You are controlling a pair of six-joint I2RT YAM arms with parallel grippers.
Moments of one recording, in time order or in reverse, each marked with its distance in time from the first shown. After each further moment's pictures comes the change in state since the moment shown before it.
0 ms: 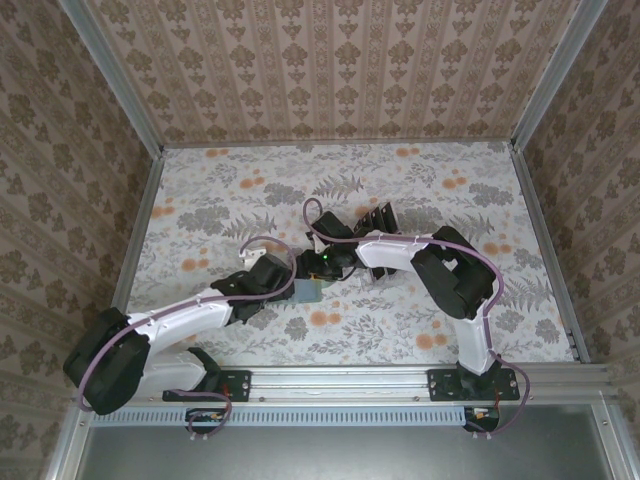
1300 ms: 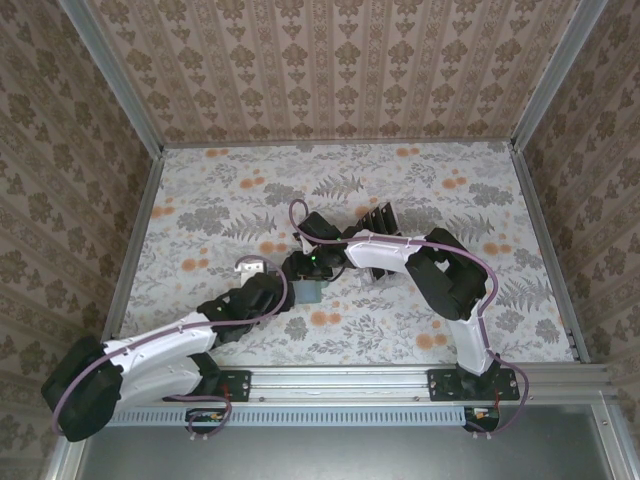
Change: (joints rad) left arm -0.070 -0.210 -0.169 0.103 0.011 -0.001; right arm 0.053 0.031 0.103 -0.072 0.045 -0.026
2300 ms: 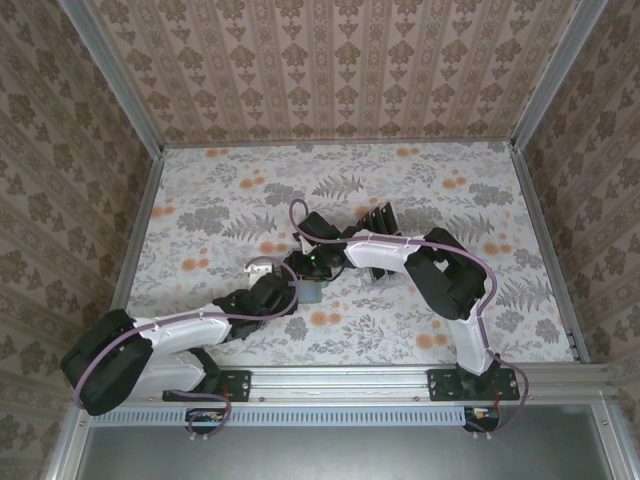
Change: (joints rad) left arm -0.001 0.192 0.003 0.092 -0.009 0.031; right arm 0.000 0.006 0.005 0.004 -0.023 0.023
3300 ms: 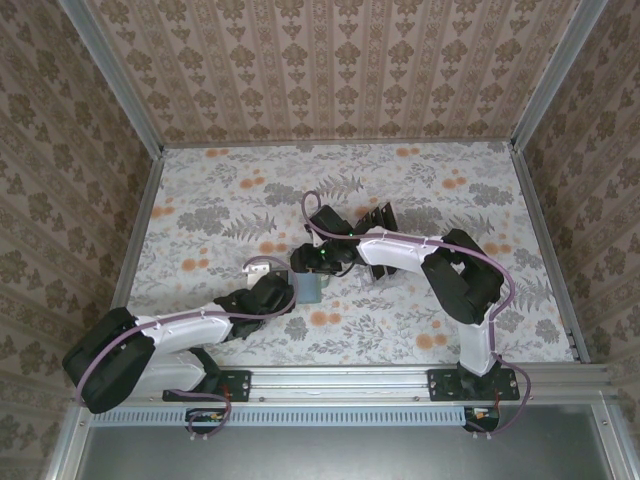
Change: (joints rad) left arm 0.001 0.011 0.006 -0.012 -0.031 -0.043; right arm -0.041 -0.098 -0.064 -0.004 0.066 -0.008
